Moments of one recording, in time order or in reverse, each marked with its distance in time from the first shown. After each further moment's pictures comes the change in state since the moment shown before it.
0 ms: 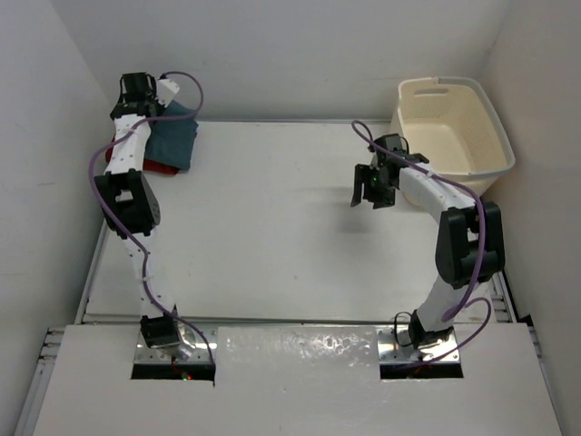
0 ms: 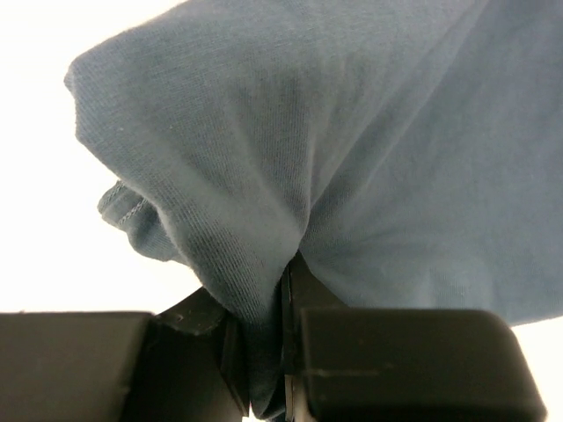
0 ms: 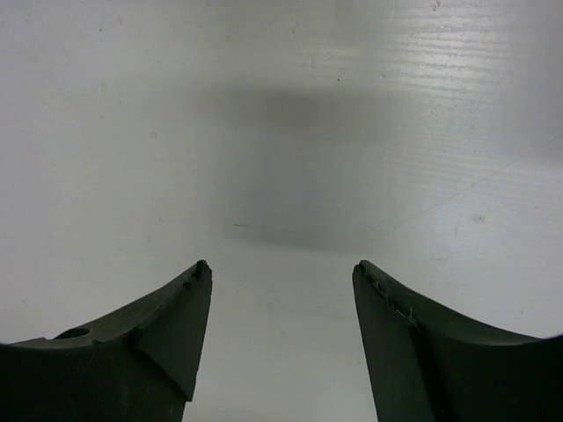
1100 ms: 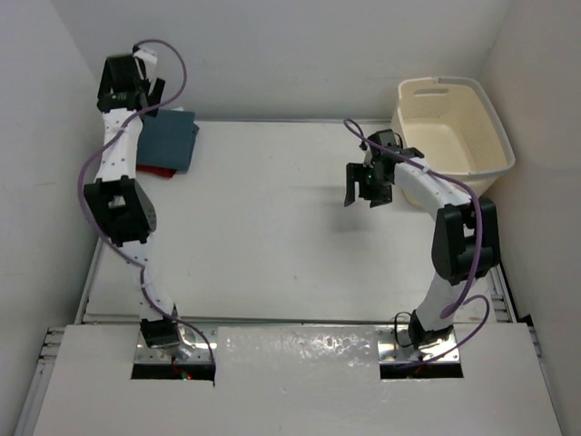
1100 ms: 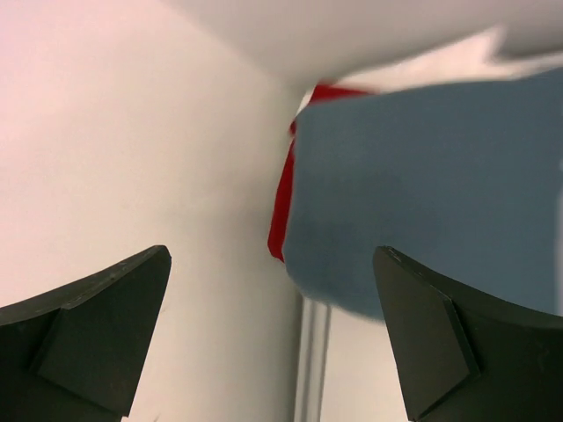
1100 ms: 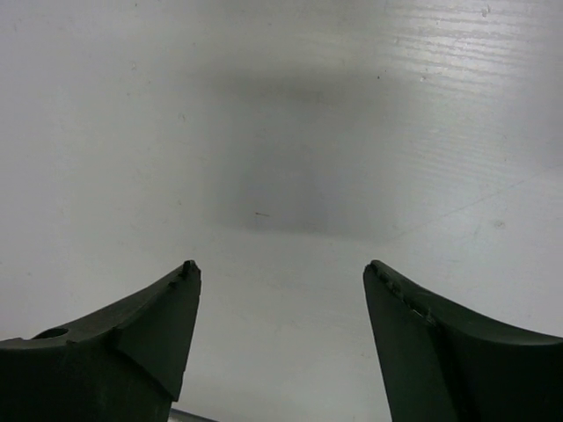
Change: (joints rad) left arm 0.018 -0.057 0.011 0.094 -0.143 -0.288; right arm 0.028 0.052 0.092 -0.077 -0.032 -0.045
